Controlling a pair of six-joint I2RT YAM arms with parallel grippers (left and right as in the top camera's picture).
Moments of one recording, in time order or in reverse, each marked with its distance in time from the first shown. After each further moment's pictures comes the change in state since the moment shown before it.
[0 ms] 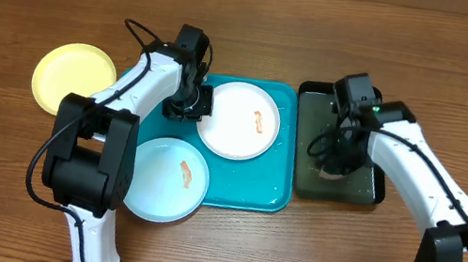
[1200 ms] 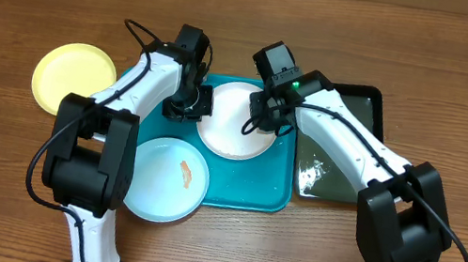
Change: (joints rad) left arm 0.000 0.000 0.000 0.000 0.000 -0.004; right arm 0.263 0.295 0.324 0.193 0.022 0.032
